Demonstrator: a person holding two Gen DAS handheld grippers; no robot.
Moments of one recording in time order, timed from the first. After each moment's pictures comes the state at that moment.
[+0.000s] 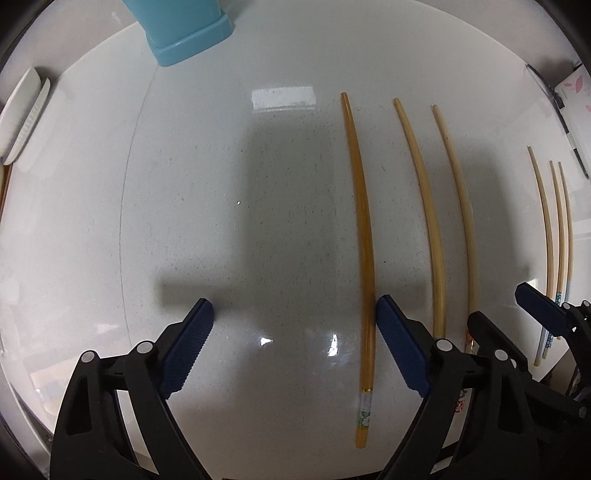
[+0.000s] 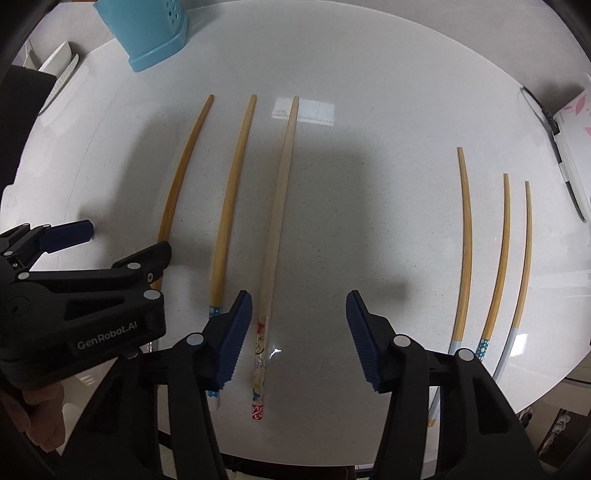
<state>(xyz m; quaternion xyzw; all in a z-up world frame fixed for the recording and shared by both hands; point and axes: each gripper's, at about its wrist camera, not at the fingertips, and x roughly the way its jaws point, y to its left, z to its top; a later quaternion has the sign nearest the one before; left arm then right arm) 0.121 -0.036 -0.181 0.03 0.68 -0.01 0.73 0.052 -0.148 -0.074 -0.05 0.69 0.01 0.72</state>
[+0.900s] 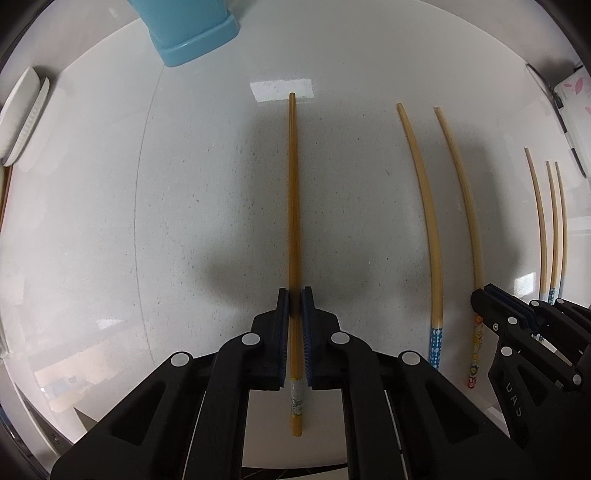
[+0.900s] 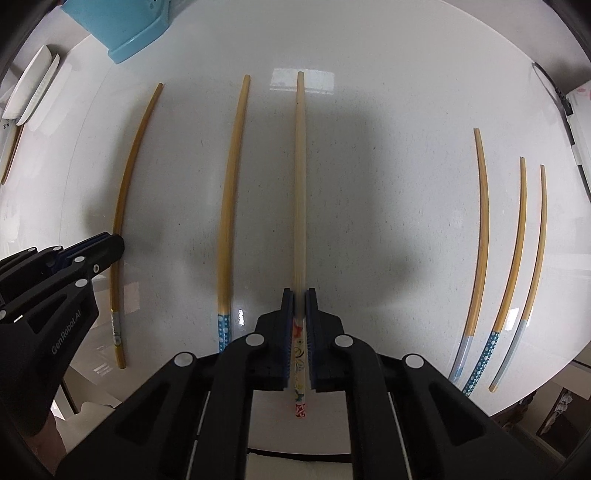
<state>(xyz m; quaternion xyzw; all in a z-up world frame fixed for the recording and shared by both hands) 0.132 -0.035 -0.155 0.03 0.69 -0.02 0.72 0.074 -0.137 -0.096 -0.03 0.73 0.01 0.68</state>
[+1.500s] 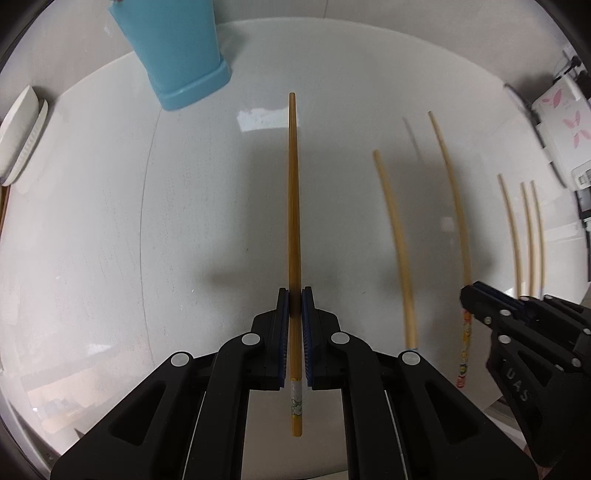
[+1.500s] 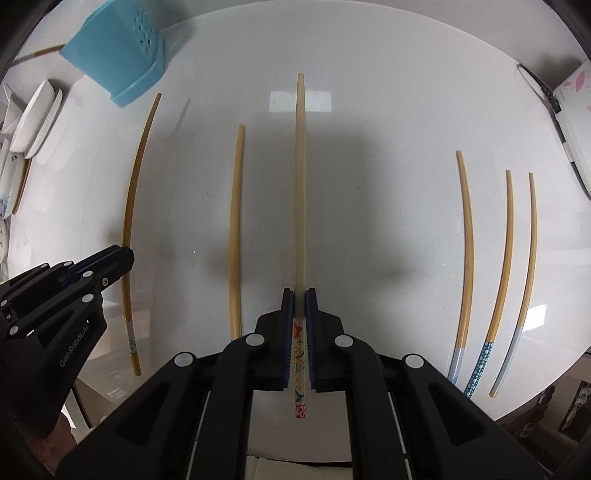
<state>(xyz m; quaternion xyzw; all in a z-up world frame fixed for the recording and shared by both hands) 0.134 -0.027 -0.109 0.01 0.65 -0.05 0.76 0.077 -0.158 -0.055 0.01 0.70 0.00 0.72</state>
